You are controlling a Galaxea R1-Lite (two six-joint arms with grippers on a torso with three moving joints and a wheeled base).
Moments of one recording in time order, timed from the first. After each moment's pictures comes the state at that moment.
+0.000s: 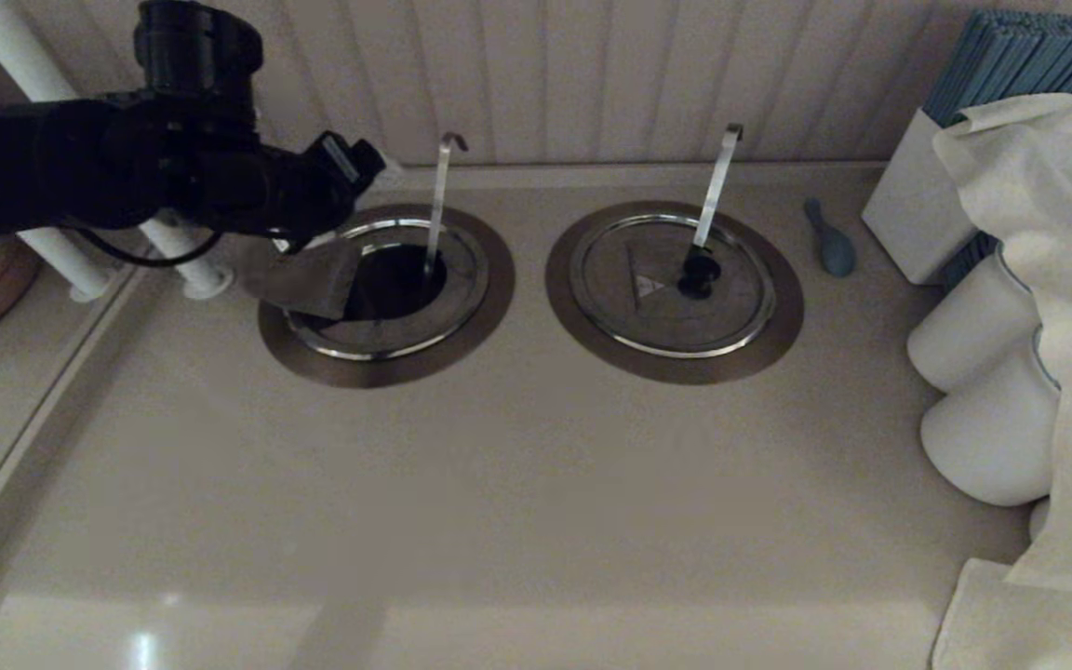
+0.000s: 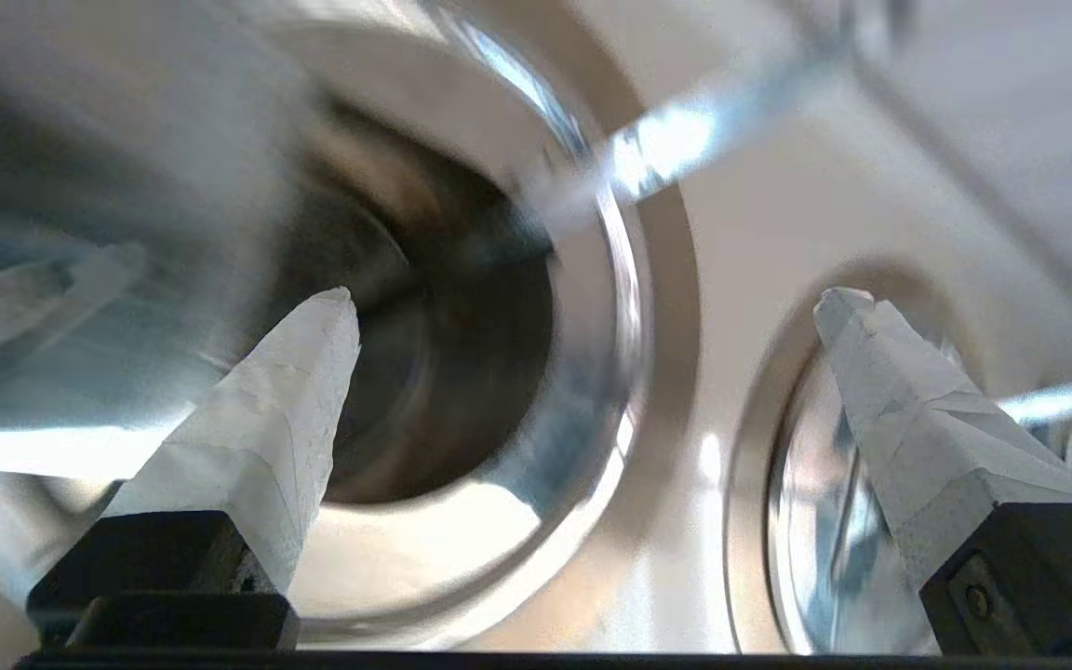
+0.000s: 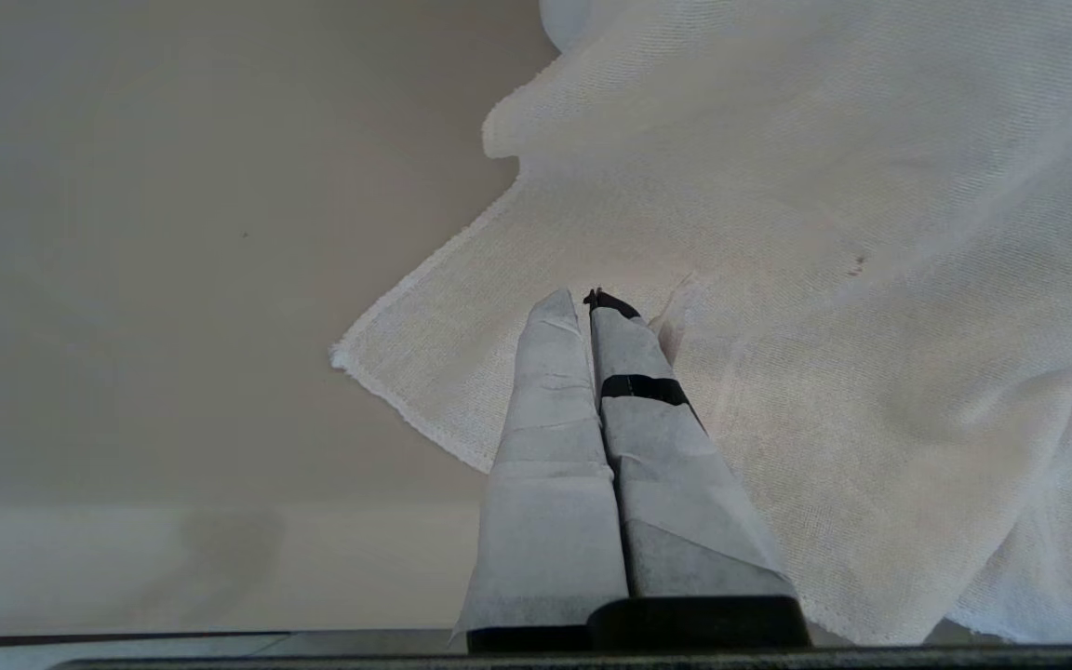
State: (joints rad) left arm -0.24 1.91 -1.86 0.20 0.03 -0.68; right arm 0.00 0.00 0.00 0.00 0.00 -0.01
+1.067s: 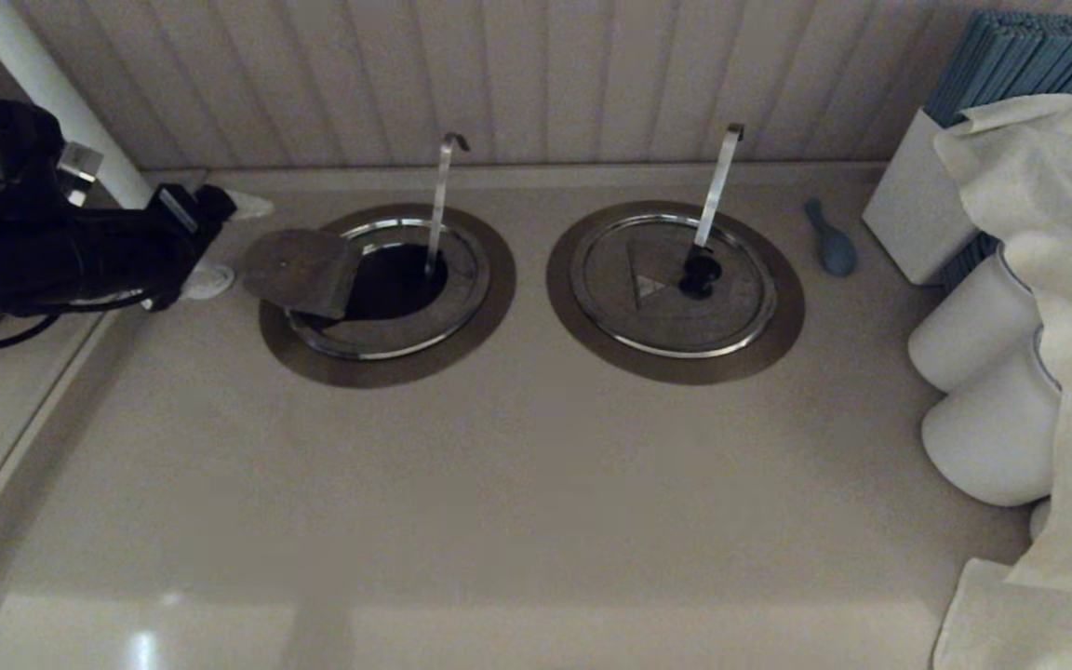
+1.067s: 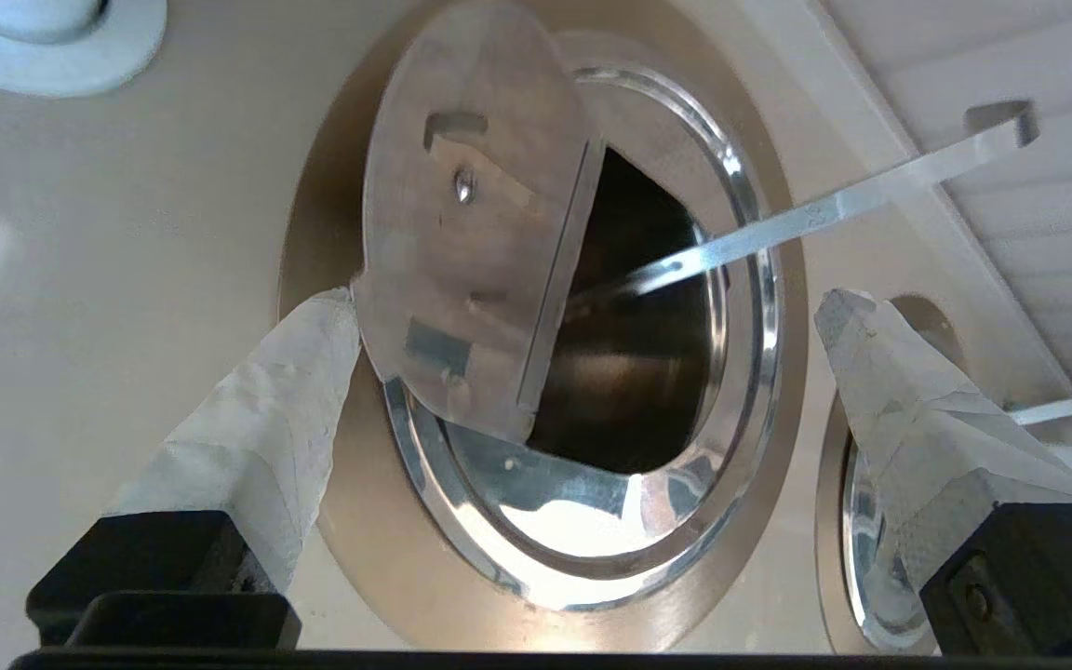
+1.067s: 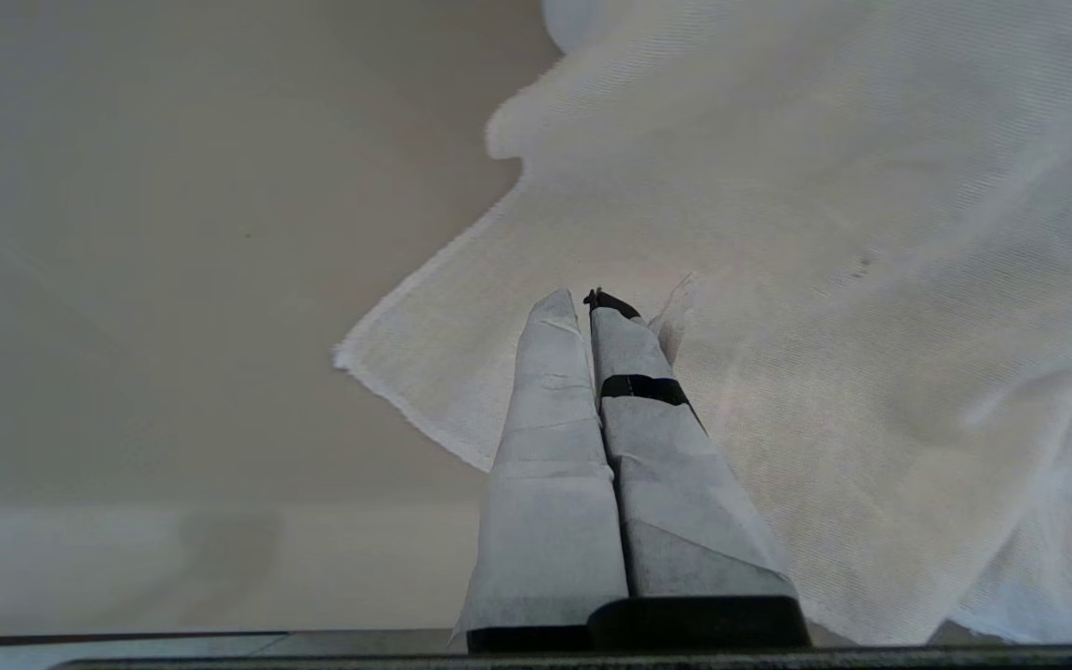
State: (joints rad) left arm 0.10 1.74 -1.35 -0.17 -0.33 -0.71; right arm 0.00 0.00 0.00 0.00 0.00 -0.01
